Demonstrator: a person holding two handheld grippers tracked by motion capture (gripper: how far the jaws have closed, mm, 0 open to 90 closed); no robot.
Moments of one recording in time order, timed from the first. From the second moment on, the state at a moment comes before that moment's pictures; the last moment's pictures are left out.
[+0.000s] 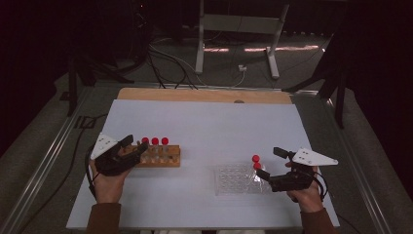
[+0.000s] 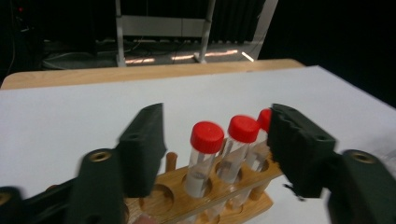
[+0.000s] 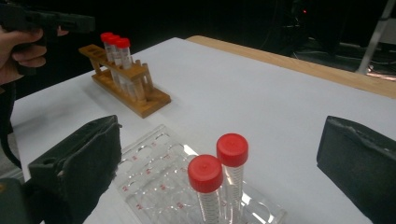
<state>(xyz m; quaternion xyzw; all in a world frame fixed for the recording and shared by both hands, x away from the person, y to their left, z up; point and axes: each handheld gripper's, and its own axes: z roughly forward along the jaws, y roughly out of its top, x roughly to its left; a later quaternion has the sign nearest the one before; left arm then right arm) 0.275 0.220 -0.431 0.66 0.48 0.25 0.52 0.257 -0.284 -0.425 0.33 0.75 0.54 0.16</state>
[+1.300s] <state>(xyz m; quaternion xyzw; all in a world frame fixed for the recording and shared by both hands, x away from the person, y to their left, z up) 0.264 0.210 -0.435 0.66 0.49 0.25 0.51 0.250 -0.281 -0.470 0.30 0.80 0.49 0.17</state>
